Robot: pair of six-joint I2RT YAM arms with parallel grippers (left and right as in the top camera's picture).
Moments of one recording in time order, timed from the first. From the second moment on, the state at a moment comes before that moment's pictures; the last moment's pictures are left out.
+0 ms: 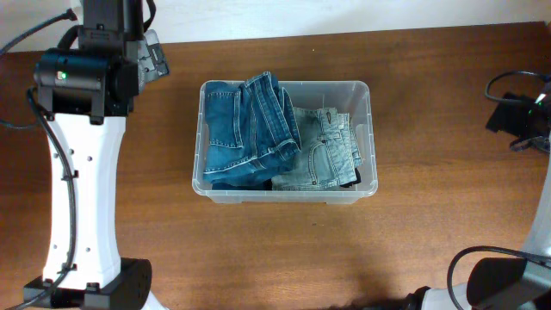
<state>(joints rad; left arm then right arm) -0.17 1.81 2.33 -1.38 -0.48 -0.34 -0.46 1.62 1.80 -1.37 0.24 0.16</state>
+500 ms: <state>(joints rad) -0.34 1.82 1.82 -1.13 0.02 -0.34 -0.46 1.62 1.80 -1.37 0.24 0.16</state>
